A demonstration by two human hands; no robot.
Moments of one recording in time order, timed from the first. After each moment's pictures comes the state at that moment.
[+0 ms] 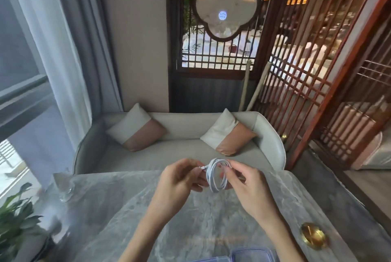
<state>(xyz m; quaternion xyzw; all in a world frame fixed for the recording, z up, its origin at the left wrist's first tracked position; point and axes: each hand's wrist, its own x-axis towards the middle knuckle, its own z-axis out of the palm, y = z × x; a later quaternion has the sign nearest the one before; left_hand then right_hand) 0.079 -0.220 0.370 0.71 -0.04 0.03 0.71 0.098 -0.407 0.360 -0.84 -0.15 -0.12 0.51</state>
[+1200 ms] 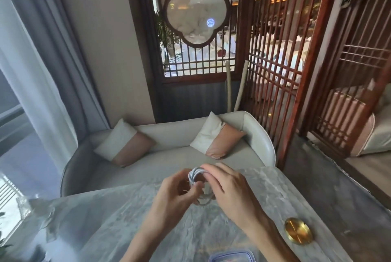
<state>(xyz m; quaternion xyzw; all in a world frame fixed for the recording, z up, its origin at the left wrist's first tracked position) 0.079 -0.362 0.360 0.80 -0.11 0.06 0.58 0.099 -0.523 0.349 -0.87 -0.23 -0.23 0.37</state>
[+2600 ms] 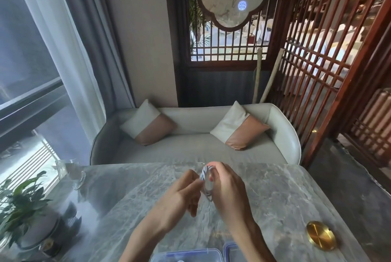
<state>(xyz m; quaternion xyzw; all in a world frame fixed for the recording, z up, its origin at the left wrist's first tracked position) 0.055 -0.312 0.348 0.79 0.00 -0.06 0.61 0.104 -0.450 0.304 -0.88 -0.16 -0.15 0.41</state>
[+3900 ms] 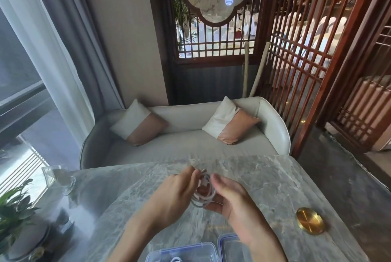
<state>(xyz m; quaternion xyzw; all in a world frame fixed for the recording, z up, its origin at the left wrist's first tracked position) 0.071 -0.322 0.336 0.92 -0.14 0.05 0.36 0.078 -0.491 0.310 -0.52 -0.04 0.22 0.82</state>
